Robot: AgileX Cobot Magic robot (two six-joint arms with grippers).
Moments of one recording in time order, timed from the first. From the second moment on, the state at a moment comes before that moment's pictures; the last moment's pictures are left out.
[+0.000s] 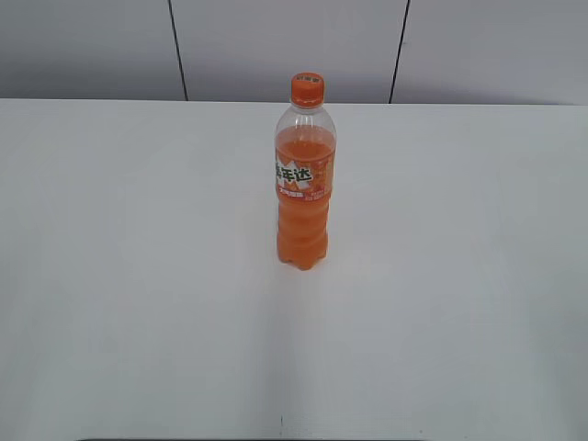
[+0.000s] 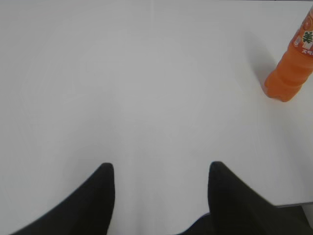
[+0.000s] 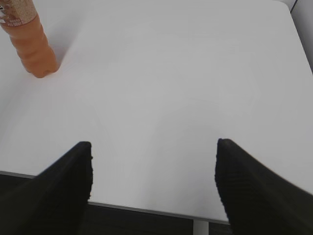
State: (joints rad) left arm 0.06 0.10 -0.54 -0.15 1.07 0.08; right arm 0.00 -0.01 -0.51 0.17 1.10 -0.23
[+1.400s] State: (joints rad) left arm 0.06 0.18 -0.50 -0.15 0.58 0.12; right arm 0.00 -0.01 -0.51 0.17 1.10 -0.23
